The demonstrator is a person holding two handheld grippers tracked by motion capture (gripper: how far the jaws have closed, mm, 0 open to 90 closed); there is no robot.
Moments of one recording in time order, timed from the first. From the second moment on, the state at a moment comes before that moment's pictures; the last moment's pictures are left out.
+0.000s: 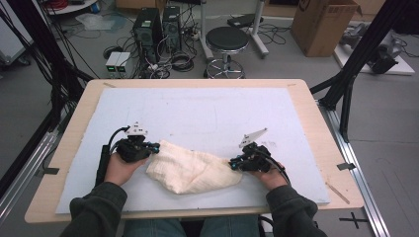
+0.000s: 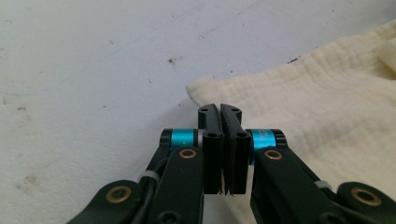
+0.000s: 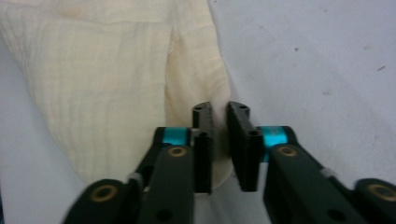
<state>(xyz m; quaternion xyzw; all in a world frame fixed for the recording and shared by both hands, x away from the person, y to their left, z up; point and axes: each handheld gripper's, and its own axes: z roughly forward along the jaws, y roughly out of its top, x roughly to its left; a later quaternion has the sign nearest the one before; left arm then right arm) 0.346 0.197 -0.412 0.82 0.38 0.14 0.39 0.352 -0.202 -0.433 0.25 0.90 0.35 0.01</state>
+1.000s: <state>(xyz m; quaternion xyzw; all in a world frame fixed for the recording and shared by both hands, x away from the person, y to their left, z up) 0.388 0.206 -0.380 0.74 0.44 0.18 0.48 0.400 -0.195 -0.365 0.25 0.89 0.36 0.12</state>
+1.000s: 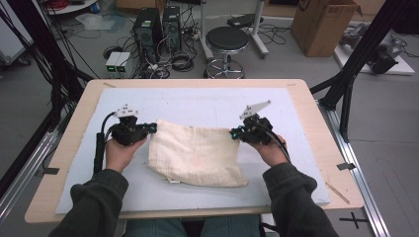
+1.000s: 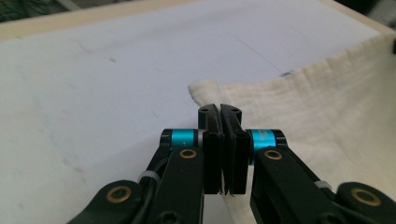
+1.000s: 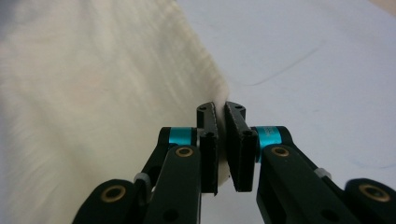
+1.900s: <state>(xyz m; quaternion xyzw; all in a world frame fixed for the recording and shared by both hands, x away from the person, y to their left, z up) 0.348 0.194 -0.396 0.79 0.36 0.15 0.48 0.381 -0.215 -0.374 0.27 0.85 0.43 0.11</state>
